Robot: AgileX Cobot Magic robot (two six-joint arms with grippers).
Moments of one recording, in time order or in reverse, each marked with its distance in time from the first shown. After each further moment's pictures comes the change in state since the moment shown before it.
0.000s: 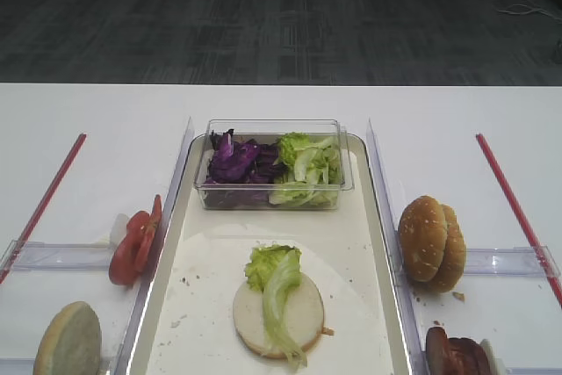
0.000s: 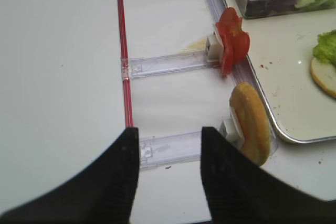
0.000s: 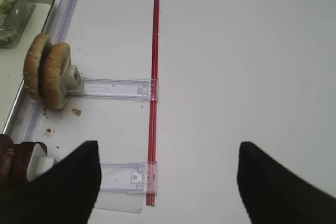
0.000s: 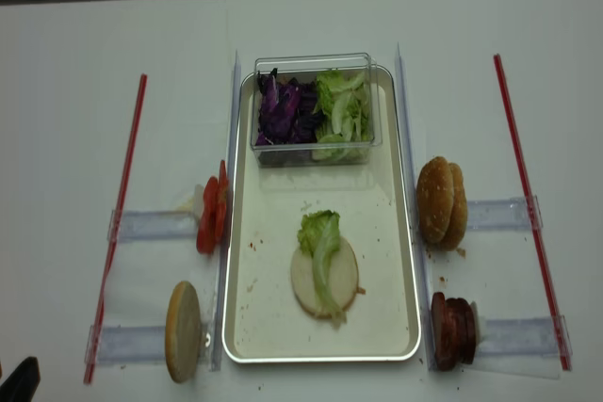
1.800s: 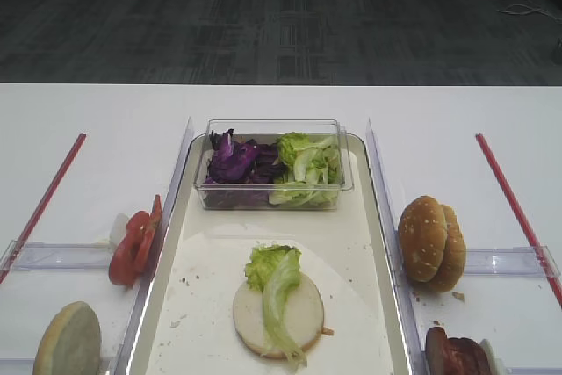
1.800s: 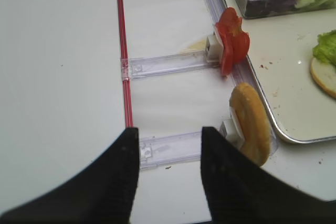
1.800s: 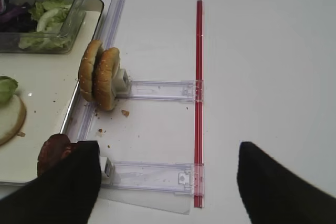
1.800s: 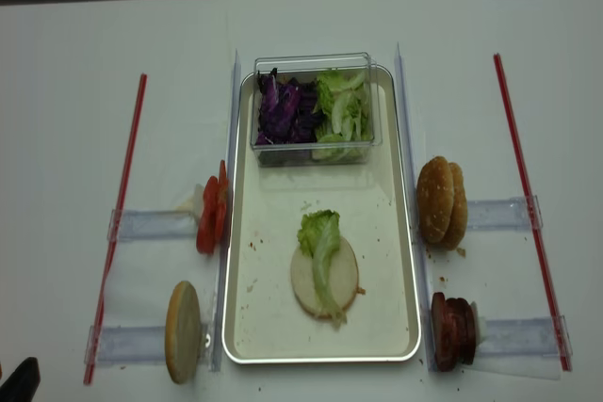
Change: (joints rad) left arm 0.000 0.000 0.000 0.000 0.000 0.000; right arm 0.002 0.000 0.000 0.139 -0.005 0.004
